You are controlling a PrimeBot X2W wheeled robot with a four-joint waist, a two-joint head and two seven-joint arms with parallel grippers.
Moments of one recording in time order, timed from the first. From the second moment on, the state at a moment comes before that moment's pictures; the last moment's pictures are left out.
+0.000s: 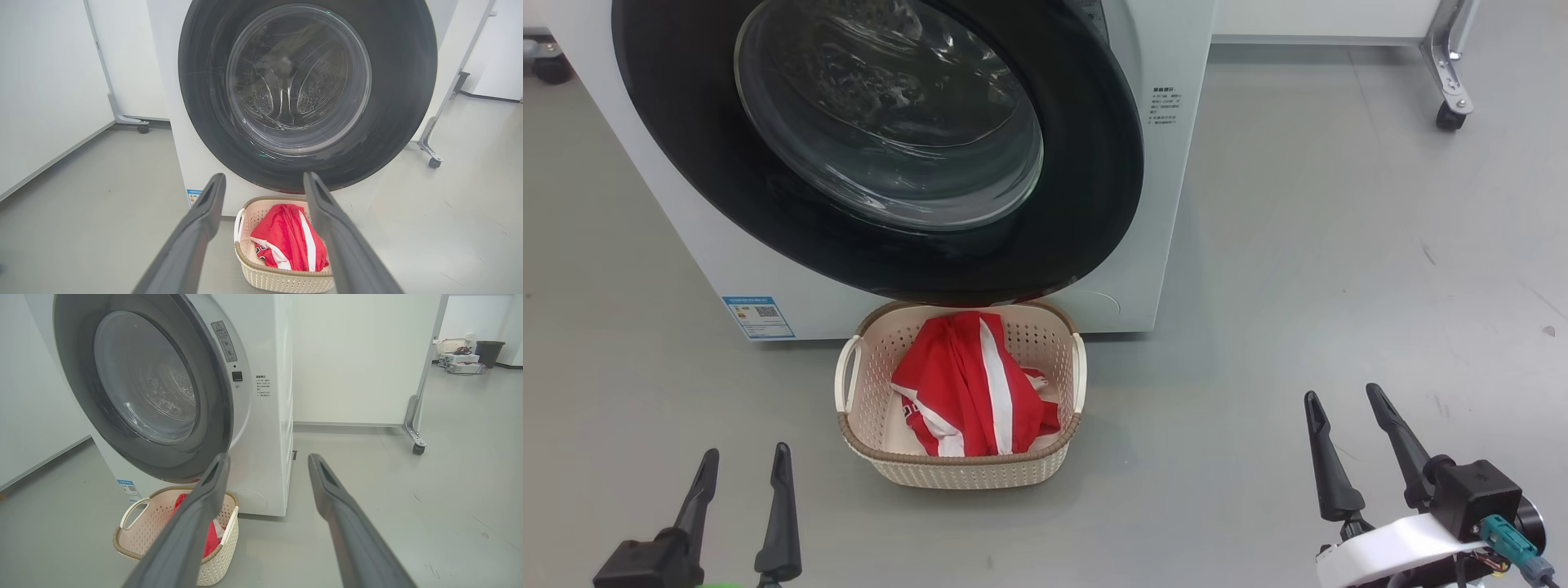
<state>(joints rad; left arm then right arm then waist) 0.21 0.16 -0.14 -0.15 -0.44 0.08 -0.12 0.13 -0.11 0.16 0.03 0.30 0.02 -0.22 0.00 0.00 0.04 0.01</state>
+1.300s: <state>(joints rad) 0.18 0.13 -0.21 -0.16 -0.38 0.09 -0.14 0.03 -0.17 0.14 0.01 0.30 0.05 -0.17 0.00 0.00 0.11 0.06</state>
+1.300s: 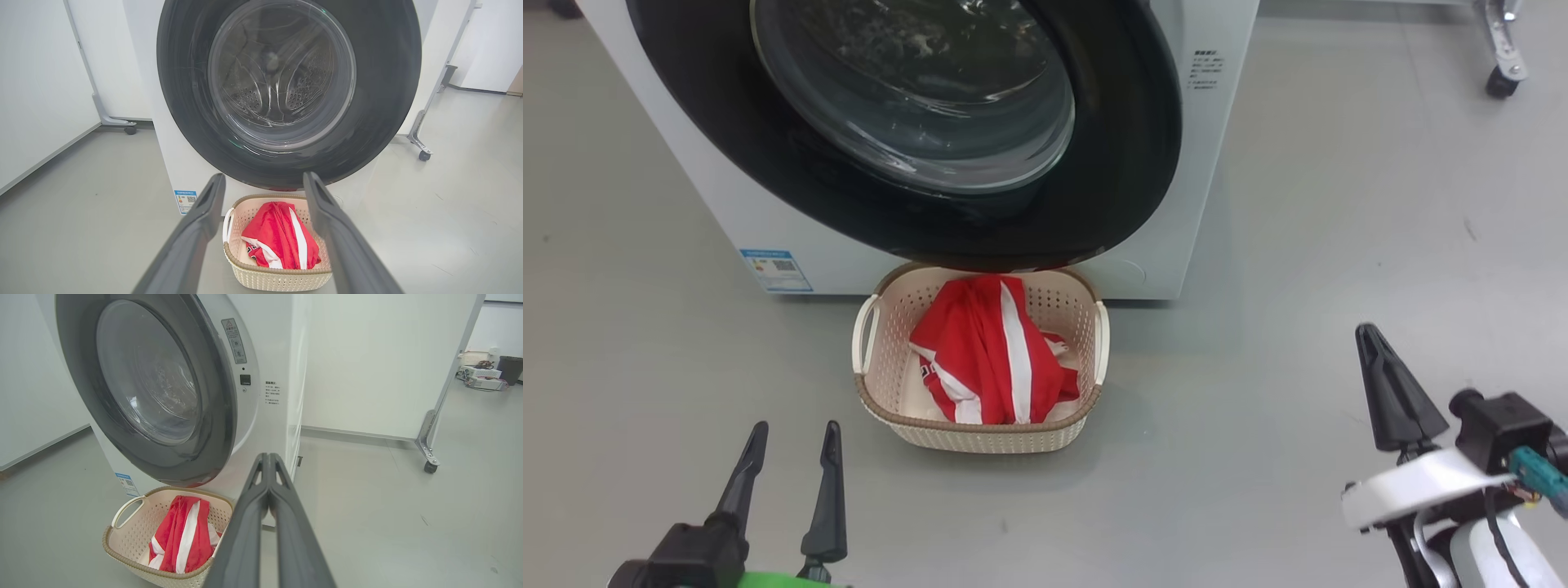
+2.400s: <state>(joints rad) -0.03 0.07 -0.32 -0.14 -0.34 0.06 -0.20 -0.63 -0.22 0.24 0.23 0.25 0.11 -0.03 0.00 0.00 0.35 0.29</state>
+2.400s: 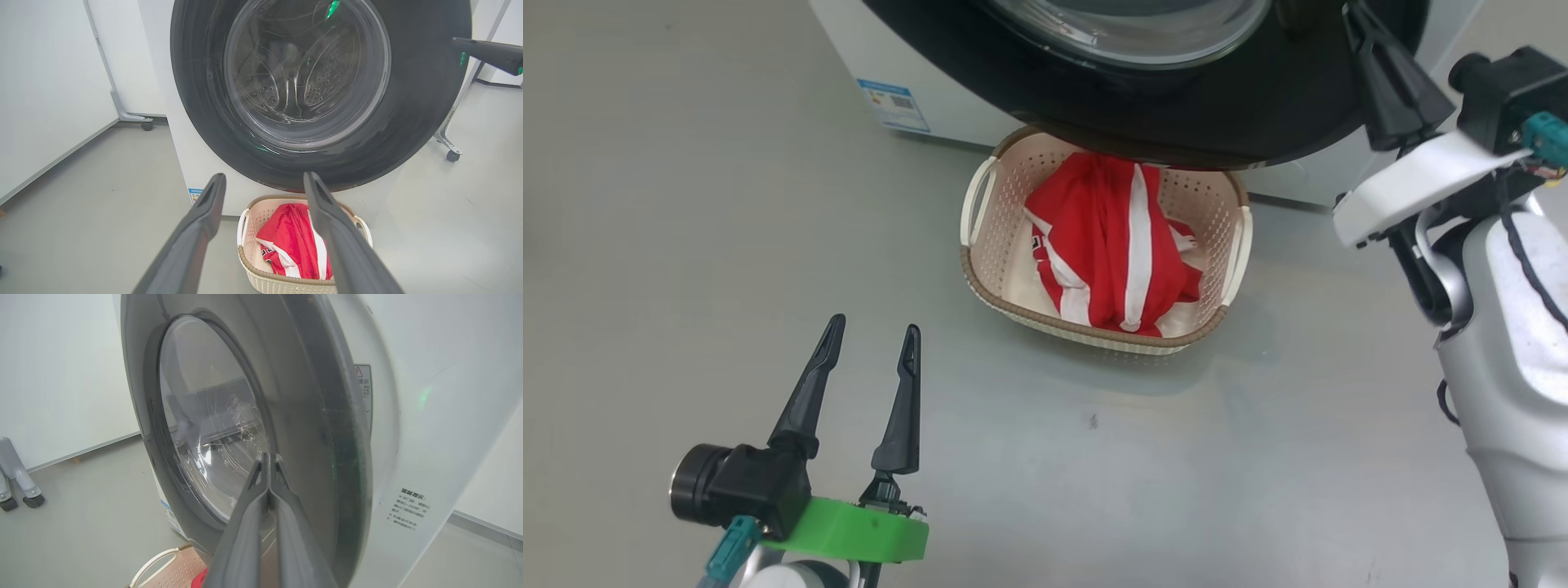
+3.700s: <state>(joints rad) -0.08 0.05 -0.36 -0.07 -0.35 0.07 -0.24 -0.93 -0.31 0.22 0.53 0.26 0.13 -0.02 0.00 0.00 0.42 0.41</state>
